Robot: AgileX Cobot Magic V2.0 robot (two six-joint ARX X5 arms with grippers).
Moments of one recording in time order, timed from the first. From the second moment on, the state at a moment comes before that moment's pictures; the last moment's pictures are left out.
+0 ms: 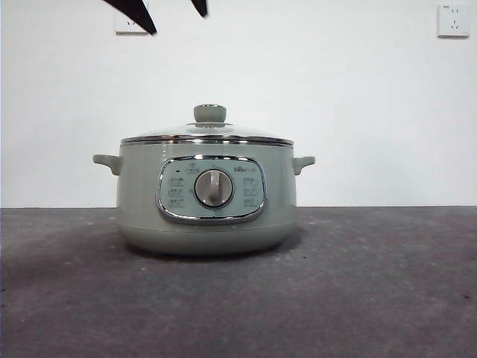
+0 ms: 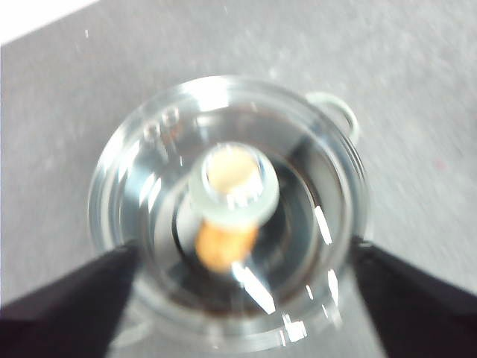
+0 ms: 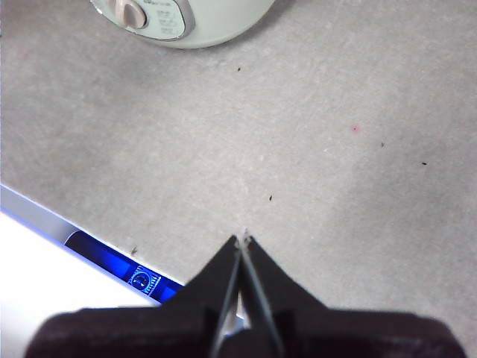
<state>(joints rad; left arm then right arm) -0.50 1.66 1.95 -1.09 0.04 0.03 0.71 0.92 1.31 -1.35 0.13 0.12</state>
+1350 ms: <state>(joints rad) -0.46 1.48 1.87 -1.31 -0.02 0.15 0.71 0.92 1.31 -1.35 0.13 0.12</state>
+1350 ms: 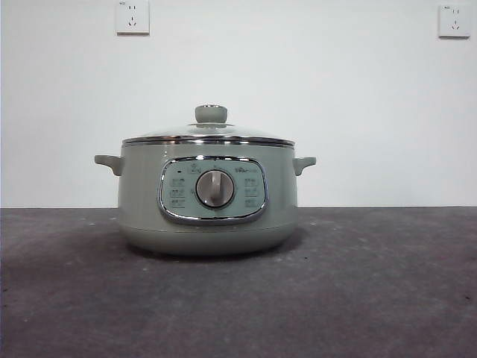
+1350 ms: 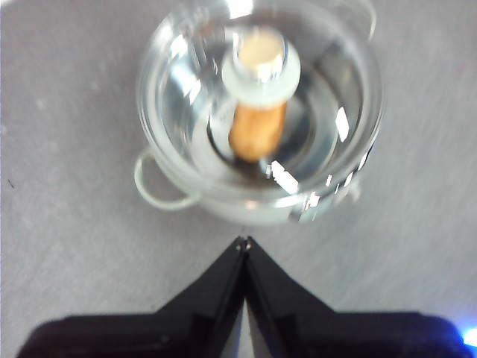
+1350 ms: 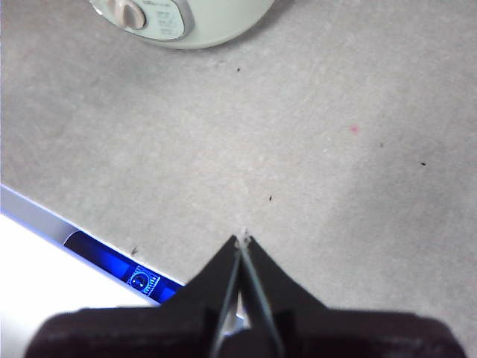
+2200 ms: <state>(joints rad) -0.10 0.32 0.05 0.14 -0.02 0.03 0.71 0.92 1.31 -1.35 0.13 0.12</state>
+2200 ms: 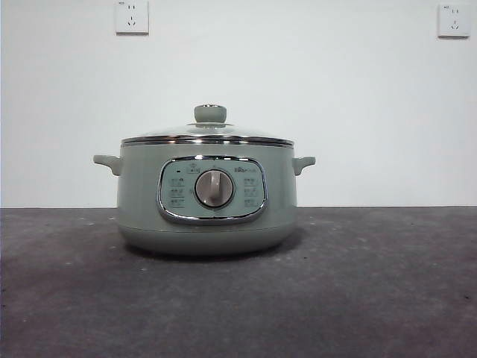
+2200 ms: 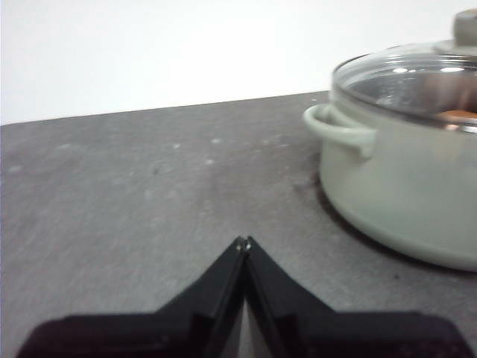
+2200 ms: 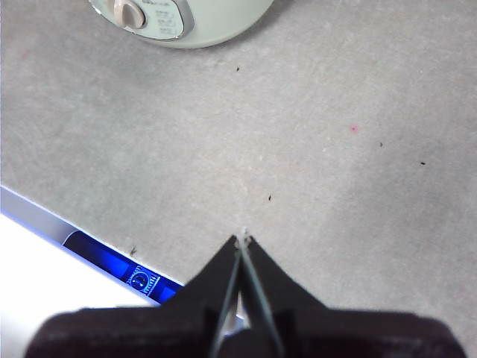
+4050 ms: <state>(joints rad) 0.05 0.07 0.02 -0.17 0.00 0.04 0.46 0.78 1.12 -1.00 0.16 0.00</state>
